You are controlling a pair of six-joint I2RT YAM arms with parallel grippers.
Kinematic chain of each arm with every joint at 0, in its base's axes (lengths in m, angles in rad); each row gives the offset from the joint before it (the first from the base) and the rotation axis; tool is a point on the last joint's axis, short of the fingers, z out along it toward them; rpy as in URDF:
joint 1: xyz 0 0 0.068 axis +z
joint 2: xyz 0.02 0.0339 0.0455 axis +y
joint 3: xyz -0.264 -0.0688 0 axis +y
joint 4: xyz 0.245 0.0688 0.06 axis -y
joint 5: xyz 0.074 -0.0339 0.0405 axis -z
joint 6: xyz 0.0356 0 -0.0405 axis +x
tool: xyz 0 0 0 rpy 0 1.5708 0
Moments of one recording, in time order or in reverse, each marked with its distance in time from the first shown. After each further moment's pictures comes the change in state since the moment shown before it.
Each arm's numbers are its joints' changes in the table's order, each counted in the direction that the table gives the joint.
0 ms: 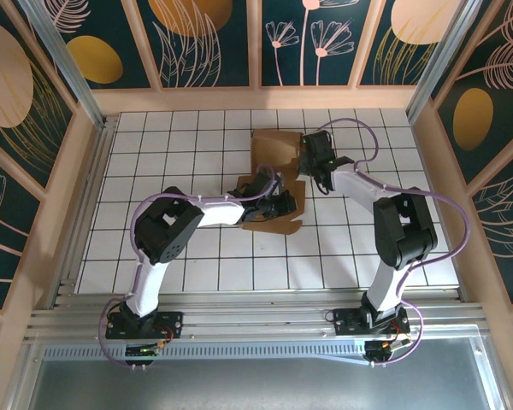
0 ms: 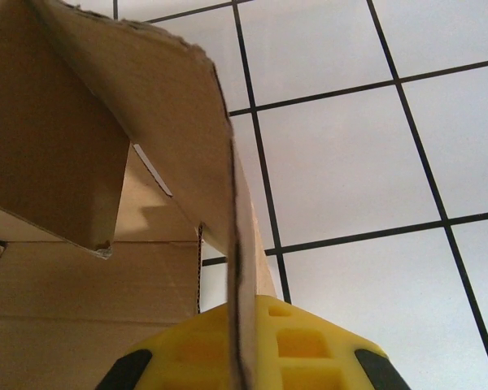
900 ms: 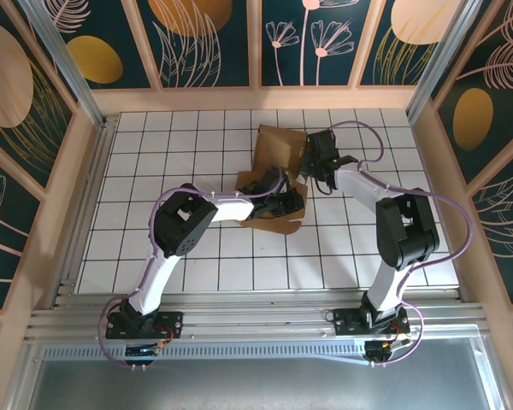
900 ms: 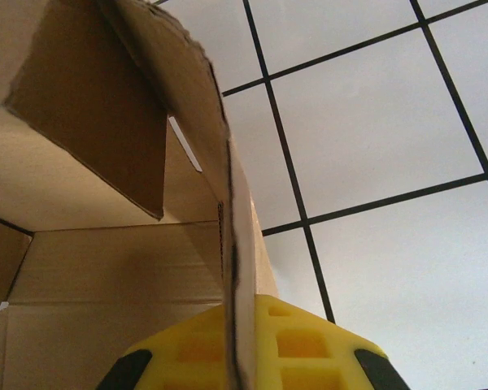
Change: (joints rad) left arm 0.000 0.139 -0.131 0.016 0.044 -0.030; right arm -0.025 -0.006 0.000 -0.034 -0.114 0.148
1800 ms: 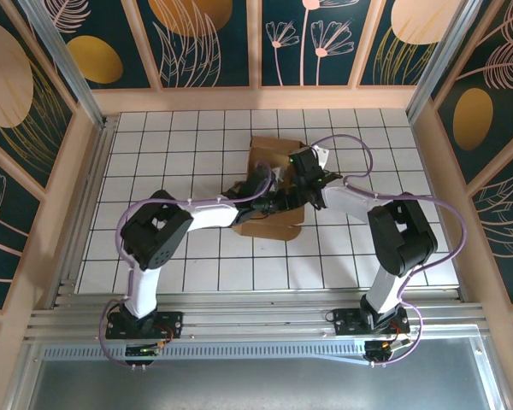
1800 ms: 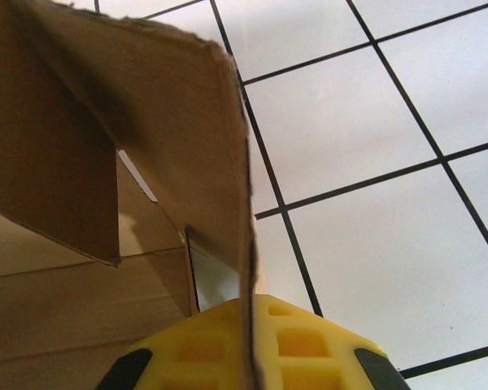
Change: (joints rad) left arm -0.003 -0.277 0.234 0.080 -0.024 0.061; right arm 0.146 -0.033 0.150 0.154 0.309 0.026
